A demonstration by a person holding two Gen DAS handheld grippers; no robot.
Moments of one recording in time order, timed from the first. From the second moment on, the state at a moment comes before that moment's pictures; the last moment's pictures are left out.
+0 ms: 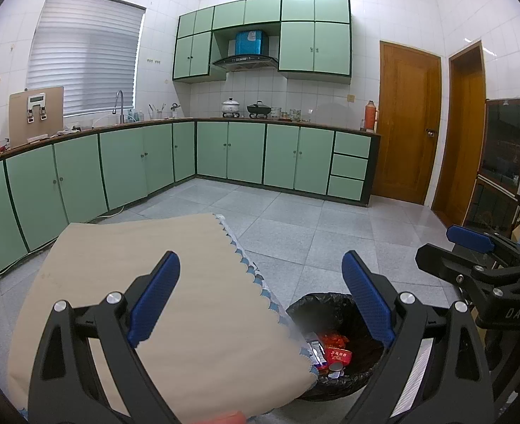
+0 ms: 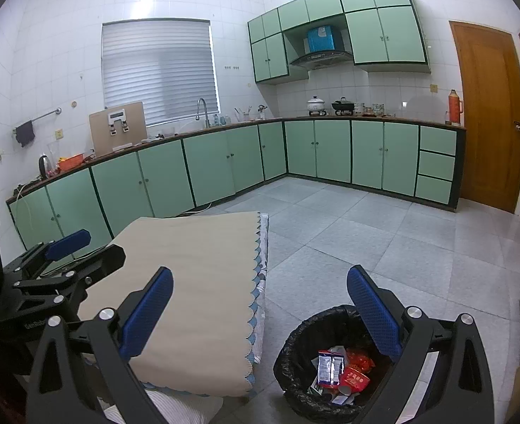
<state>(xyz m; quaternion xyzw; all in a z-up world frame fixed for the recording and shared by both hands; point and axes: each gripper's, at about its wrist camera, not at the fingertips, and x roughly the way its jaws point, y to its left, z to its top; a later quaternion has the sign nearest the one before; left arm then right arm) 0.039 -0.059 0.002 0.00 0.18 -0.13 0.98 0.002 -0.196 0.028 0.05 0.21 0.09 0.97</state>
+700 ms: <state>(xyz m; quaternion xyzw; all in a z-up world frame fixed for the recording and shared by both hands) 0.038 -0.057 0.001 0.00 0.18 -0.13 0.98 0.003 -0.195 0.029 0.05 0.21 0.09 0.97</state>
